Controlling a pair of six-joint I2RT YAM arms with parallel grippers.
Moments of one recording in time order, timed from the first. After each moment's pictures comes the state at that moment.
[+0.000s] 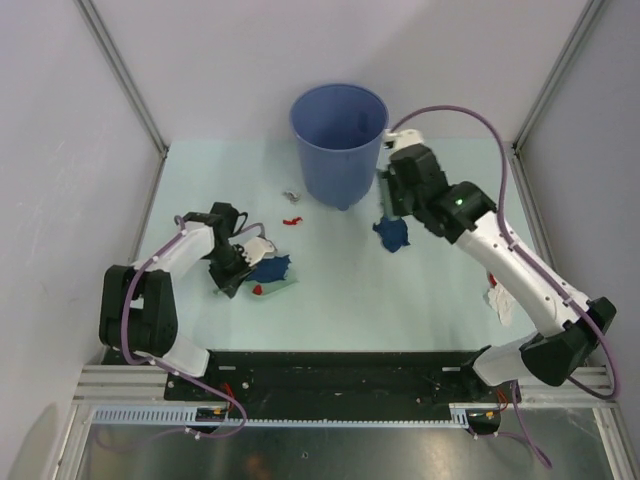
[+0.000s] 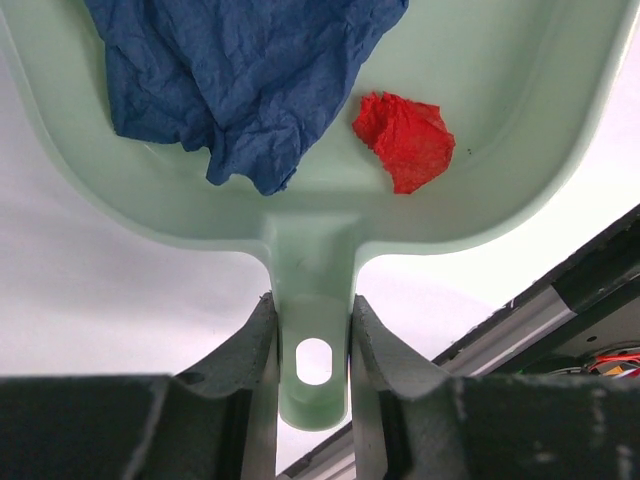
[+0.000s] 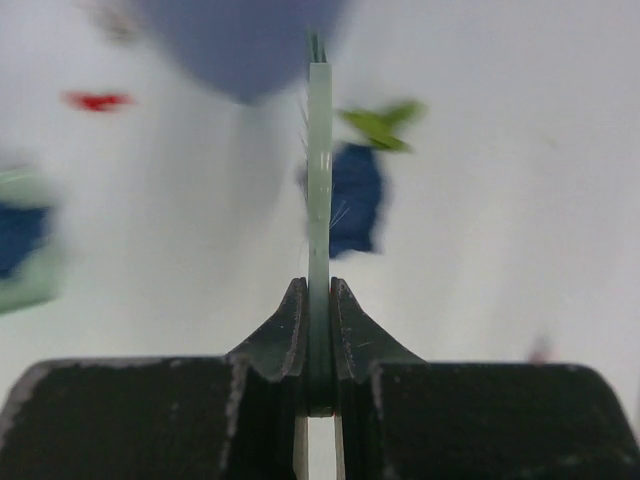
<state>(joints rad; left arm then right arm) -0.14 1.52 0.98 -1.00 0.16 0.81 0.77 1.43 1.63 -0.80 0.35 0.19</state>
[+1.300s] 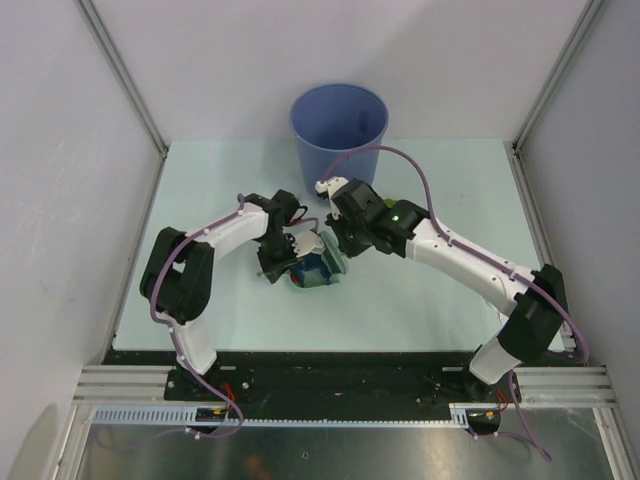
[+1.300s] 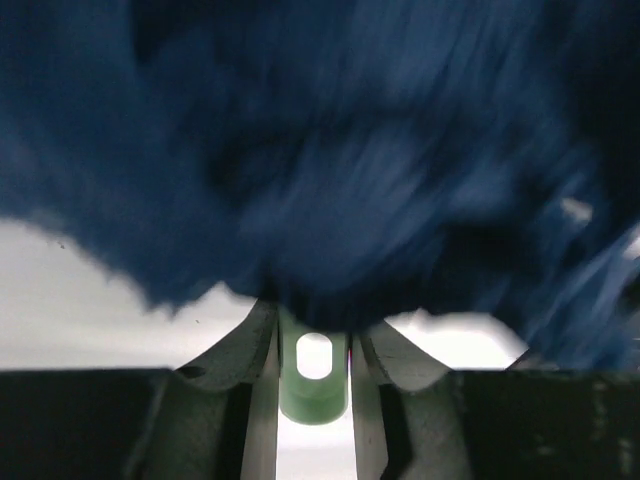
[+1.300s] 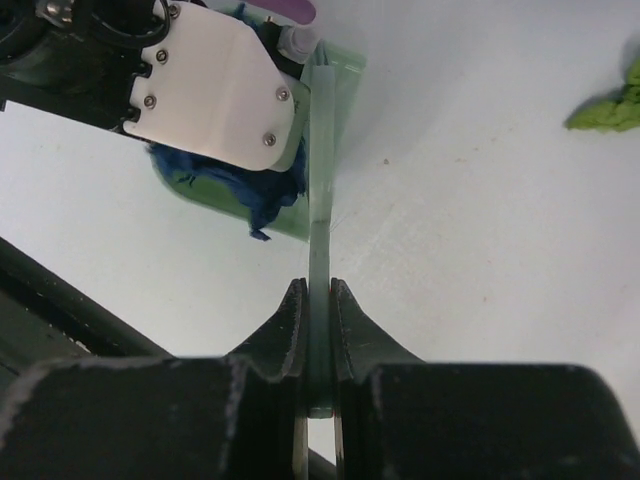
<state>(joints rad) -0.47 1.81 1.27 -1.01 0.16 0.73 0.87 1.59 1.48 -0.74 0.09 0.16</state>
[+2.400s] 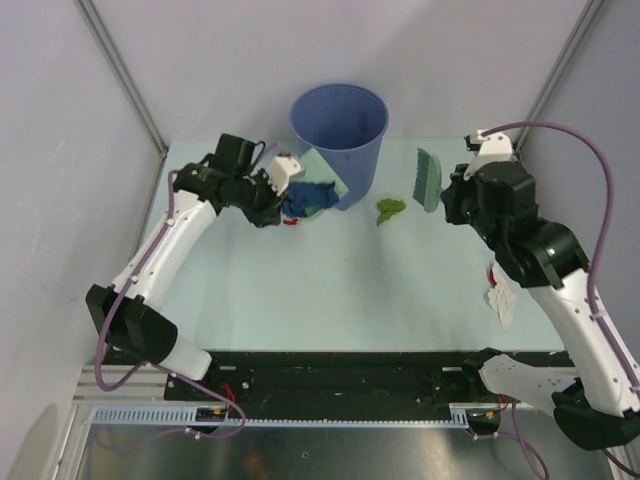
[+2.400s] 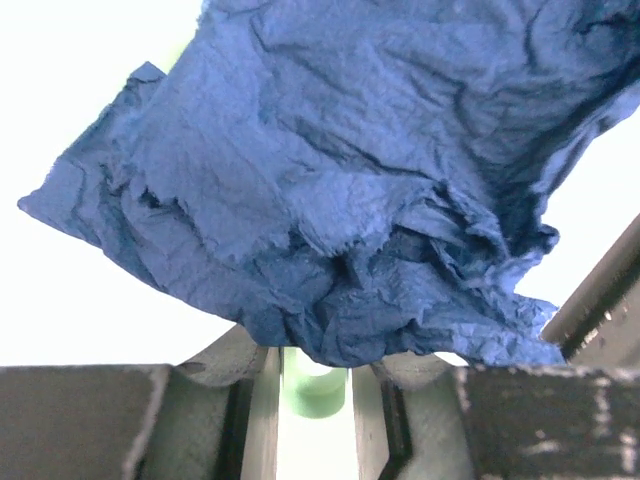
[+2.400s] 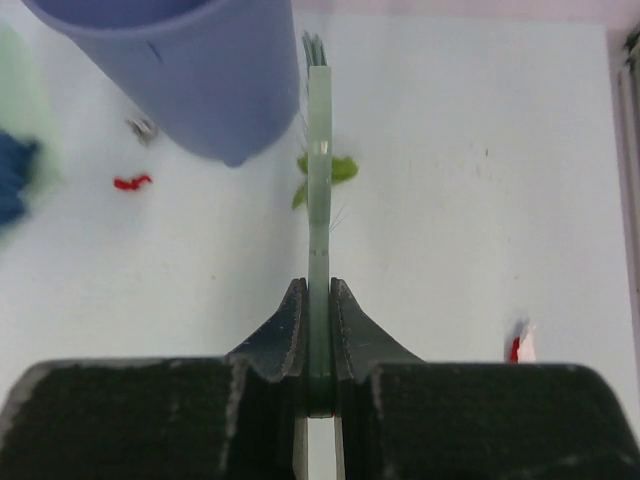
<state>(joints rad) -0.38 1.49 1.52 -1.02 0.36 0.52 0.54 1.04 1.51 -0.83 0.35 0.22</state>
